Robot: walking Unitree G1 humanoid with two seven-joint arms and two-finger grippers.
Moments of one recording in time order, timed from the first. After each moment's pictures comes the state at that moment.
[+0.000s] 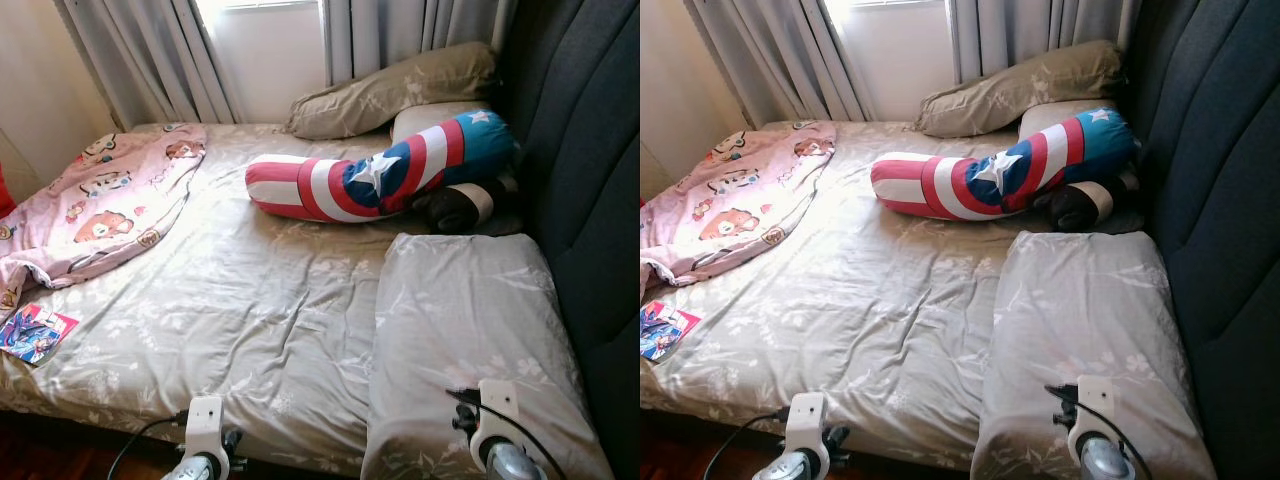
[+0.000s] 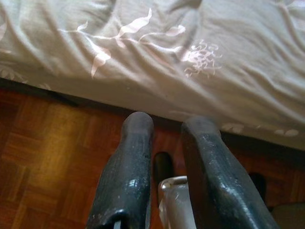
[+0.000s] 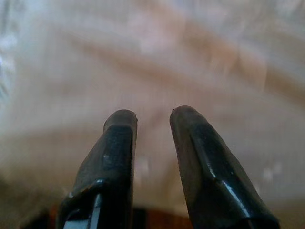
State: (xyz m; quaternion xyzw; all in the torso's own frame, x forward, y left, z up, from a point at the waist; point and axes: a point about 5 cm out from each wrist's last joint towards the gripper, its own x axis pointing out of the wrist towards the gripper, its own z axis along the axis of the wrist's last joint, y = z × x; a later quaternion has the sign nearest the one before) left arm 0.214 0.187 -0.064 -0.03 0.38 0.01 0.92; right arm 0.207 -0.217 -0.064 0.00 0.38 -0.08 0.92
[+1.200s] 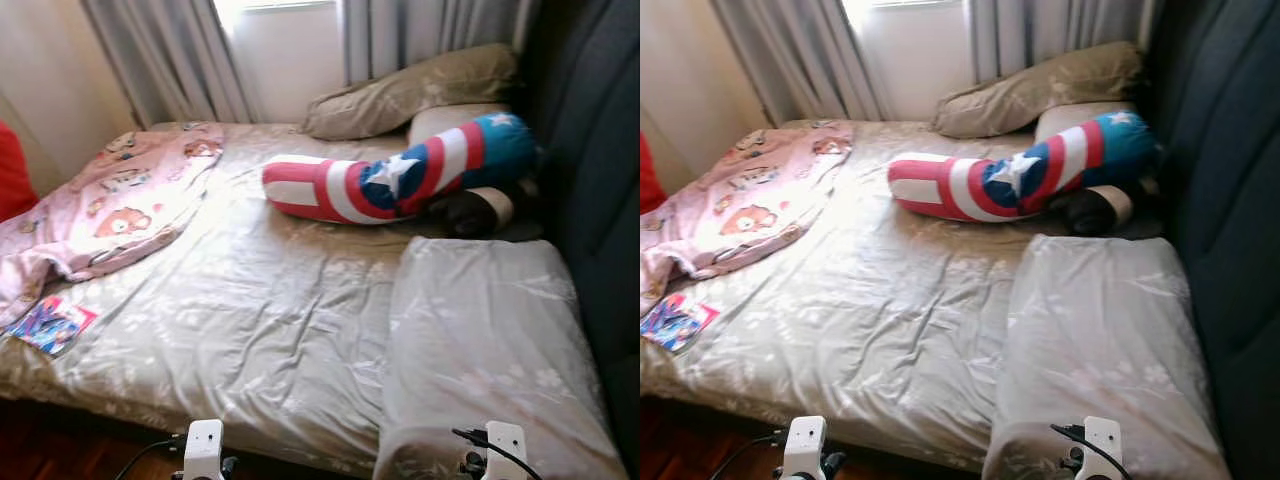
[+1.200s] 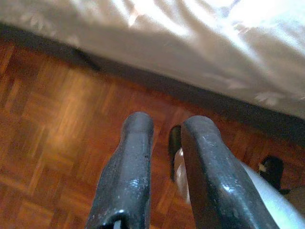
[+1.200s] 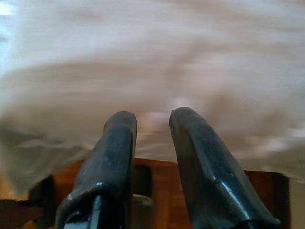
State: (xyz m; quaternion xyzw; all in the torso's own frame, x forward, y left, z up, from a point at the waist) left arm 0.186 0.188 -0.081 -0.02 0.43 0.03 0.90; right arm 0.177 -0.212 -0.081 0.02 0.43 -0.10 0.90
